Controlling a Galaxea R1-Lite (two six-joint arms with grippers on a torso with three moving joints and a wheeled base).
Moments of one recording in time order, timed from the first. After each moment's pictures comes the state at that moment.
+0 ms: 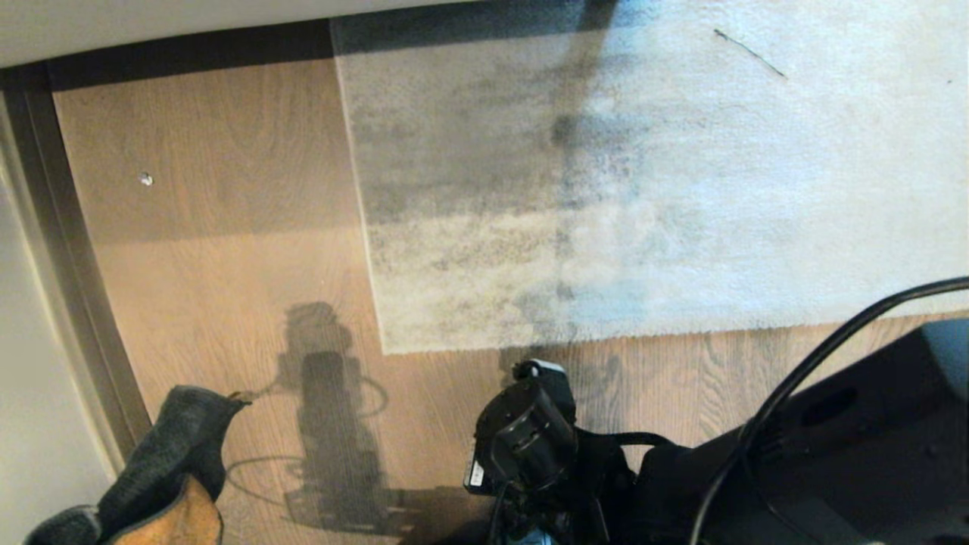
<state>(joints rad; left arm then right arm) 0.00 0.00 0.00 0.01 -0.03 0.04 1.03 2.09 -0.98 -0.43 -0.34 0.86</state>
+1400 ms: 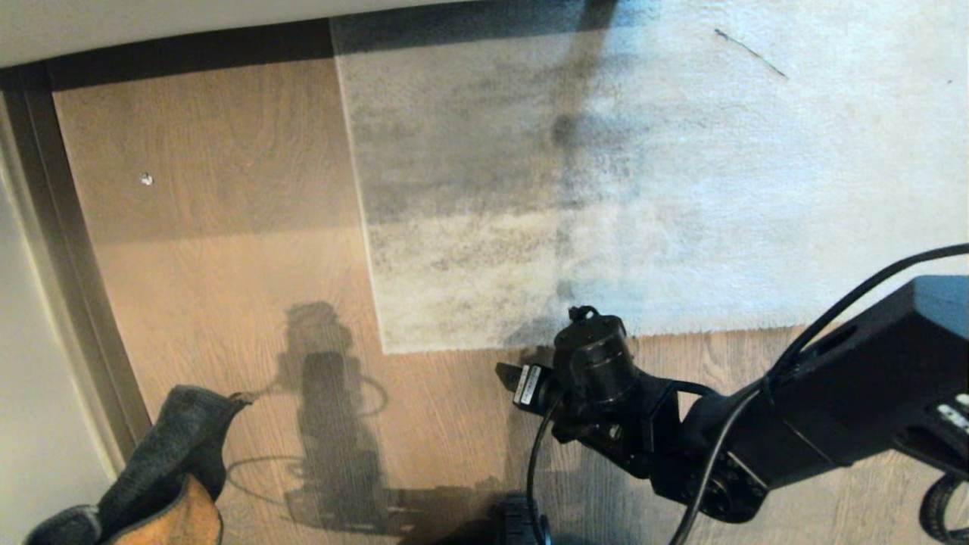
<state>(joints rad) 0.00 0.00 0.00 0.01 -0.03 0.04 0.82 2.07 -0.92 -0.66 -0.28 0.78</state>
